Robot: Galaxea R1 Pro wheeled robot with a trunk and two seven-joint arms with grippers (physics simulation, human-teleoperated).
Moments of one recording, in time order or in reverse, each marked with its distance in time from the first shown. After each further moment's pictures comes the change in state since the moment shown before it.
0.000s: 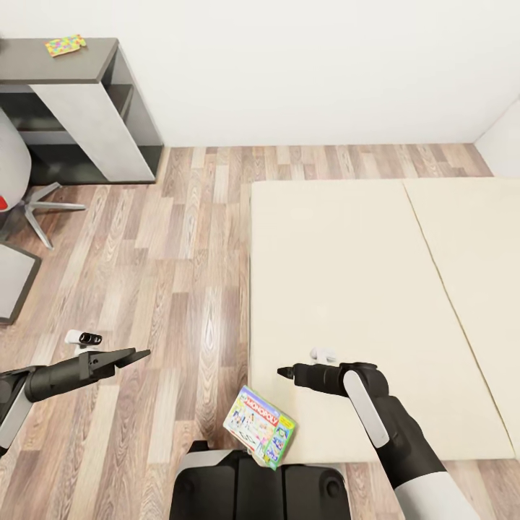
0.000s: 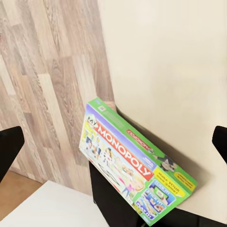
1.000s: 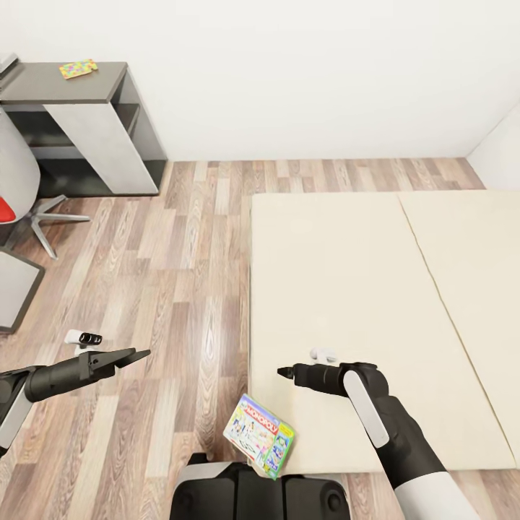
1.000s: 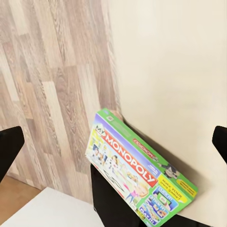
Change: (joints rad) left arm 0.000 0.000 0.000 0.000 0.000 0.000 -0.001; right arm 0.000 0.000 0.000 0.000 0.000 0.000 0.000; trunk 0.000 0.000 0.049
